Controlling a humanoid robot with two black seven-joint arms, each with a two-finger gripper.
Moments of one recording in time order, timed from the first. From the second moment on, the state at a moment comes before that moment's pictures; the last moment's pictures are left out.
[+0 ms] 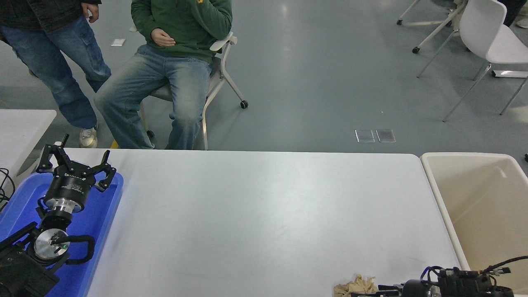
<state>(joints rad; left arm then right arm) -0.46 0.46 -0.83 -0.52 -0.19 -0.62 -0.53 0.43 -0.78 0.16 1.45 -1.61 0.05 0.16</state>
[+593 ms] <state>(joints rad) -0.46 0.46 -0.83 -0.52 -0.19 -0.62 -0.53 0.43 -0.78 0.15 1.45 -1.61 0.09 0.15</state>
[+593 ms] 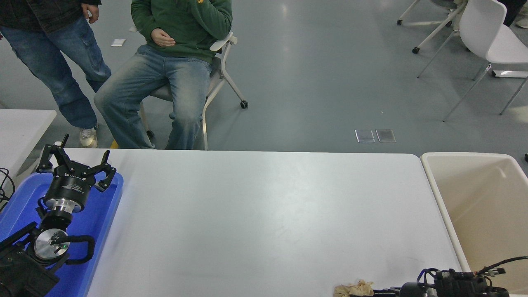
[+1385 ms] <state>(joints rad) -0.46 0.46 -0.83 -0.52 -0.19 -0.62 -0.53 0.49 -0.97 0.22 1.56 -1.41 0.14 0.17</state>
